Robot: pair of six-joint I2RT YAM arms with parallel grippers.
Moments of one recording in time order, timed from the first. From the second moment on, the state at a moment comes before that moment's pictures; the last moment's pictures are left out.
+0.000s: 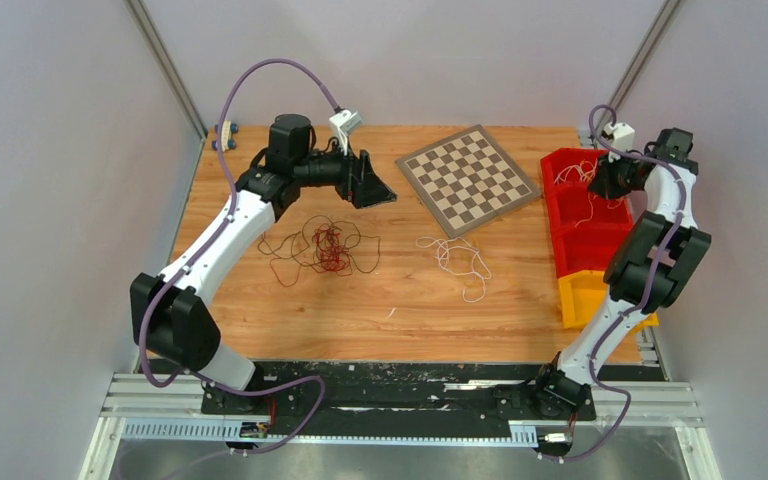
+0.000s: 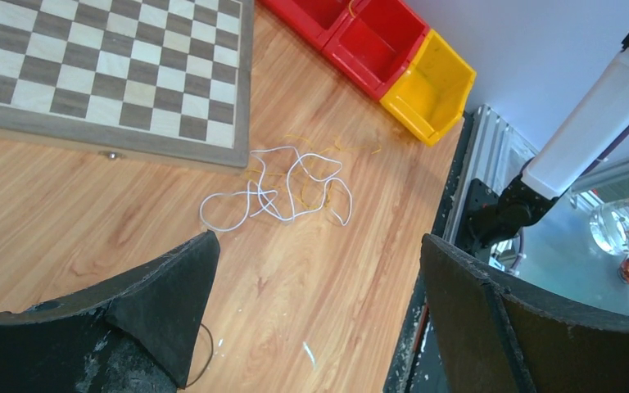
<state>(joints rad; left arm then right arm) -0.40 1.51 1.40 -0.27 0.84 -0.18 -0.50 2.01 1.77 -0.75 -0.67 -0.75</state>
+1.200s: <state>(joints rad) -0.45 1.52 1.21 -0.25 0.84 -0.12 -0.13 1.67 1.17 -0.95 -0.72 -0.79</state>
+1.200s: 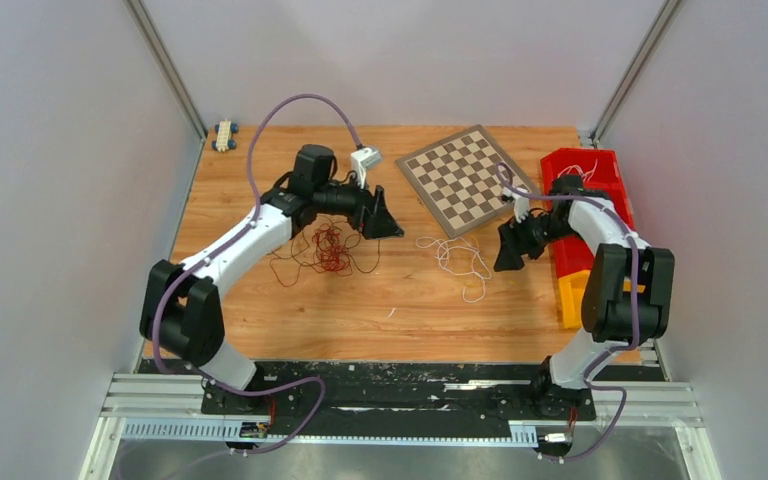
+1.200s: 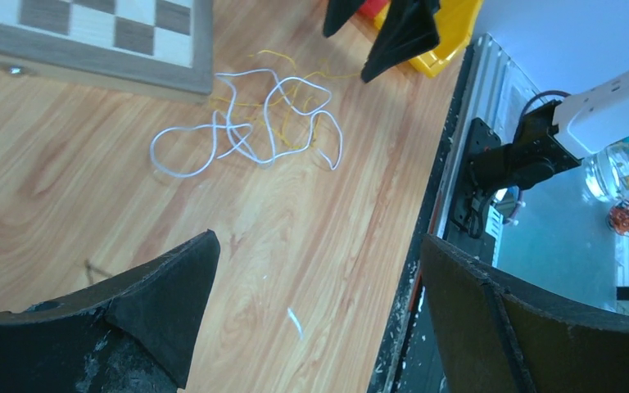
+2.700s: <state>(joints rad) -0.64 1.99 1.21 0.16 0.74 0.15 -0.13 1.75 1.04 -0.81 -0.63 -0.83</state>
